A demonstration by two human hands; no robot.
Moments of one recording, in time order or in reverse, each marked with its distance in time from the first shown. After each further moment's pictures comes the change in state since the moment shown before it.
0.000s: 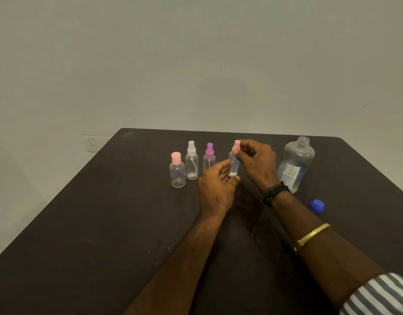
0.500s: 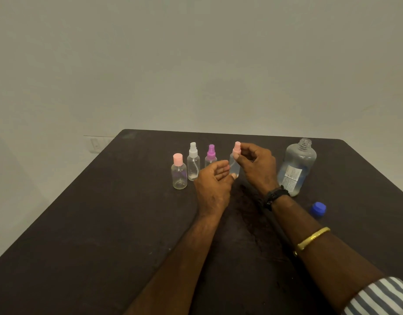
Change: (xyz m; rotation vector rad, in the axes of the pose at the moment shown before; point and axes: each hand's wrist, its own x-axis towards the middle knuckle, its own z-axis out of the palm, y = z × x) left_hand 0.006 -0.003 -0.007 -0.047 0.106 0.001; right_hand -0.003 0.007 0.006 0.025 -0.024 -0.001
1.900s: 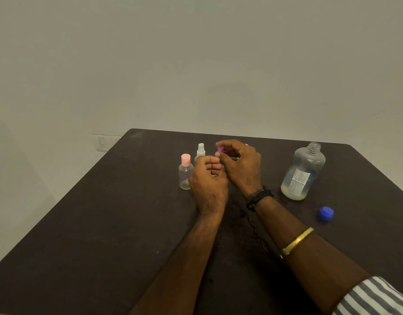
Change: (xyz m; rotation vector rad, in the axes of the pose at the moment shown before) left_hand 0.011 0.001 -0.010 0.013 0.293 0.125; right_hand -0.007 -0.047 0.041 0.042 -0.009 -0.110
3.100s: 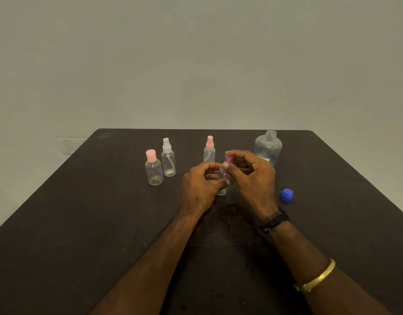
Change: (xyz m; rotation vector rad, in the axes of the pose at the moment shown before) left_hand -0.028 0.007 0.010 0.116 -0.560 0.009; right_hand -0.063 0.014 -0.094 0.066 0.125 0.019
